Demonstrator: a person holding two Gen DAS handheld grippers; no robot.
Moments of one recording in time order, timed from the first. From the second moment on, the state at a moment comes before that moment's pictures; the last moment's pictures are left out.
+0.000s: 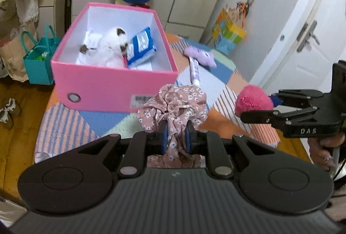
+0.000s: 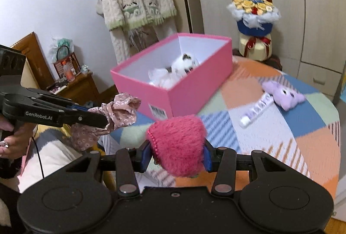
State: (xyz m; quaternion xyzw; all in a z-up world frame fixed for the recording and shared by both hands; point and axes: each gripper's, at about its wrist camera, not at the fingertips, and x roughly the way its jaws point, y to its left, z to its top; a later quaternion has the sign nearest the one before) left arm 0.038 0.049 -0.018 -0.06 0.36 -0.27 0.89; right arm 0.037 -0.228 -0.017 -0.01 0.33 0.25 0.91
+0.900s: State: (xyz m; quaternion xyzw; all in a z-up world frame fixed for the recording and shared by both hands) left arm 0.213 0.064 0.017 -0.01 0.27 -0.16 0.95; right arm 0.211 -0.135 -0.003 -0.12 0.31 0.29 0.90
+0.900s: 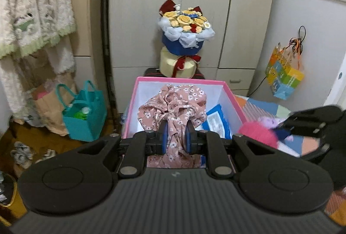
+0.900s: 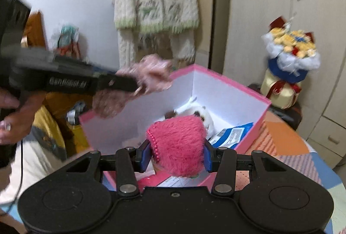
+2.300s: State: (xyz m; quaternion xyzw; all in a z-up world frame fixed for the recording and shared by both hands) left arm 0.126 0.066 0.054 0.03 0.30 -0.24 0.92; right arm 0.143 -0.208 0.051 -0.08 0.29 0.27 0.91
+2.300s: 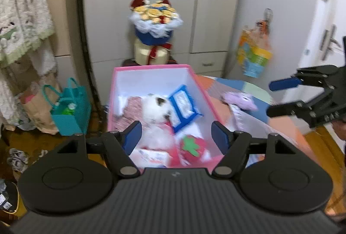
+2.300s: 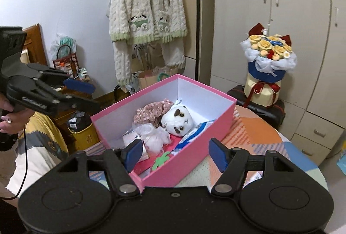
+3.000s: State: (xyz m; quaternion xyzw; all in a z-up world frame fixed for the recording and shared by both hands) left arm 0.028 -0.030 0.041 0.13 0.32 -0.36 0.87; right arm 0.053 -0.306 0.035 -0.04 0.28 0.22 0.93
